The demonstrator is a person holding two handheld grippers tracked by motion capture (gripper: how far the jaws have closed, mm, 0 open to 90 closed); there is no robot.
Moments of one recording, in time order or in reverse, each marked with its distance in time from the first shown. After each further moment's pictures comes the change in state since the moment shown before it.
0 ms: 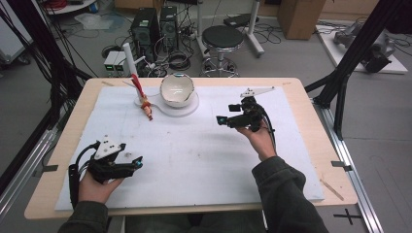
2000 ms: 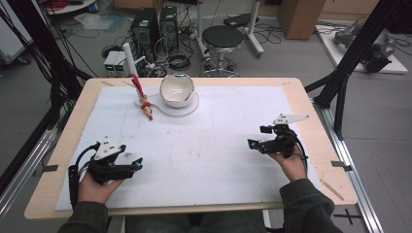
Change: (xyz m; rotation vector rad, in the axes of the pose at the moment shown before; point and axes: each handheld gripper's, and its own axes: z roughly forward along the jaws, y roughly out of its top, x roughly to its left) left arm 0.000 -0.003 0.000 0.014 -0.014 -0.008; right arm -0.010 -0.085 -0.077 0.022 -0.126 -0.010
